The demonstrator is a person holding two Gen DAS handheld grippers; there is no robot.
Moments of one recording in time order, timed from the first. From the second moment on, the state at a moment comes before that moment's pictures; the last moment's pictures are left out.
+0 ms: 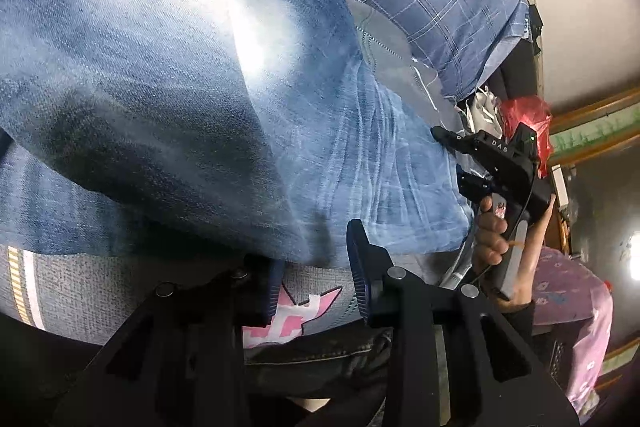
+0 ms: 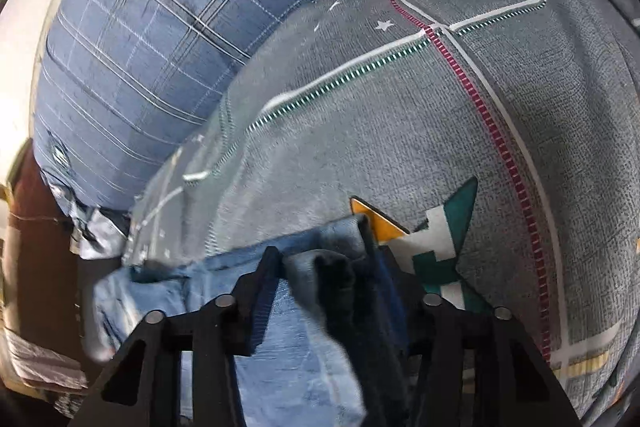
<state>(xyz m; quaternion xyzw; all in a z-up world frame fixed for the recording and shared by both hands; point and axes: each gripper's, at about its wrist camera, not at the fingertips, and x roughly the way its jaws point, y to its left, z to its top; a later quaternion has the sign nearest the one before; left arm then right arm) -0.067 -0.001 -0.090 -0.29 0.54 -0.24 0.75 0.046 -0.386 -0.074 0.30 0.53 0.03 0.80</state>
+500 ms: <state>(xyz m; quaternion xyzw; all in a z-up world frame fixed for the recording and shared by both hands) -0.060 -0.005 -0.095 -0.28 0.55 -0.23 0.75 0.031 -0.372 -0.051 0.23 0.49 0.05 0.84</state>
